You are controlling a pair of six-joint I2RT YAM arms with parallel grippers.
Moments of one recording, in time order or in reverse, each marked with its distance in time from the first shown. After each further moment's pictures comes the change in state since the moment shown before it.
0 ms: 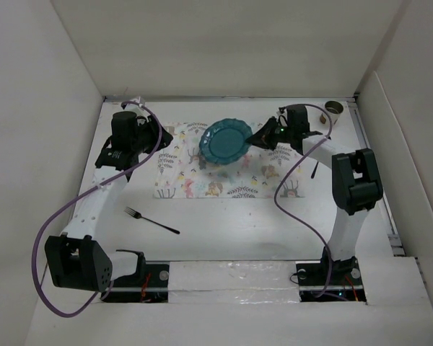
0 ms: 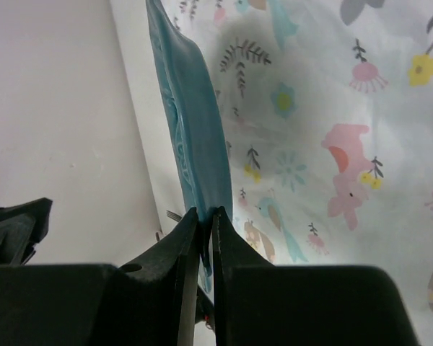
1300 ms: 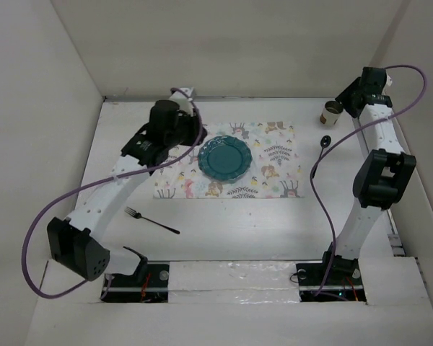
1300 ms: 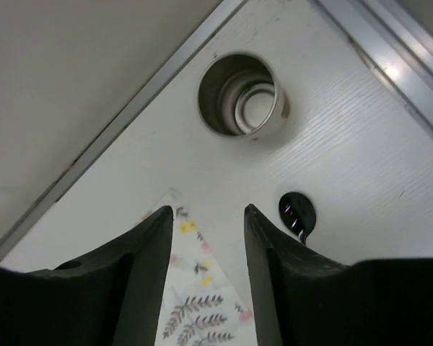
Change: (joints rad) left arm -0.280 0.065 0.181 -0.074 -0.090 0.139; right arm -0.420 0.014 0.518 -0.519 0.748 -0.369
